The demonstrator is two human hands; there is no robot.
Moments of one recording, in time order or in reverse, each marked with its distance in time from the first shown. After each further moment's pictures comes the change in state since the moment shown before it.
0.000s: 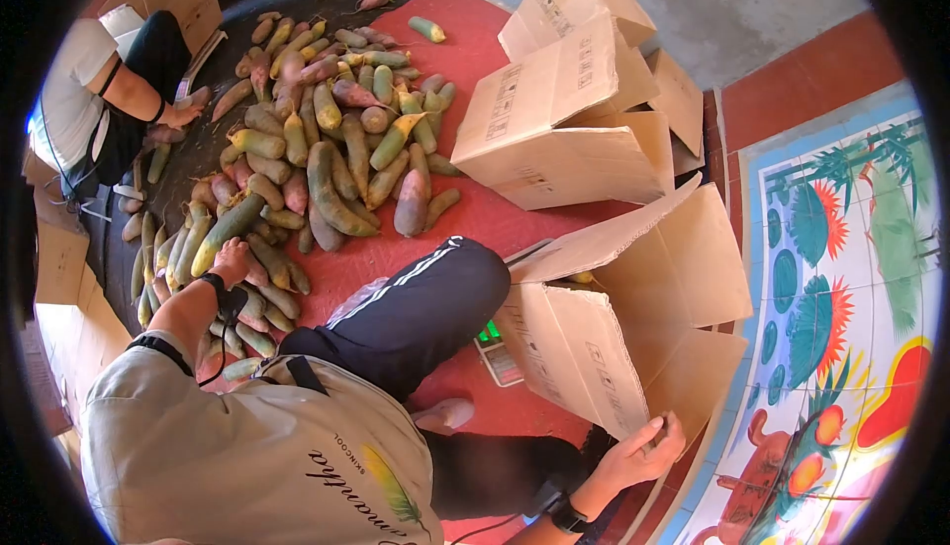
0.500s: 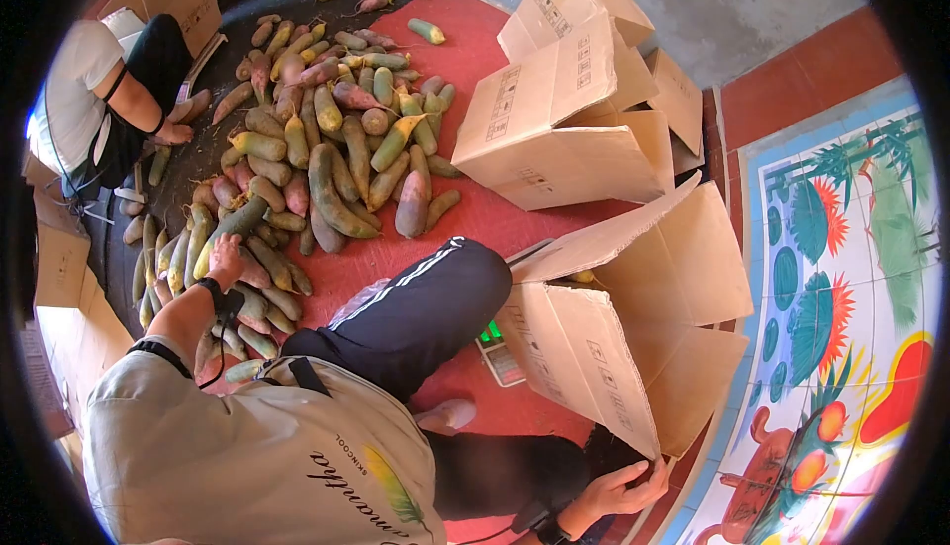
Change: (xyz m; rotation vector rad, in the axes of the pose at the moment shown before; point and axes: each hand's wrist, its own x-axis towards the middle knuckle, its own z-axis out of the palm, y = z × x) left_hand 0.000 -0.008 -0.012 -0.064 0.132 -0.054; right_hand -0.046 0.026 -0.030 -0.126 0.124 -0.097
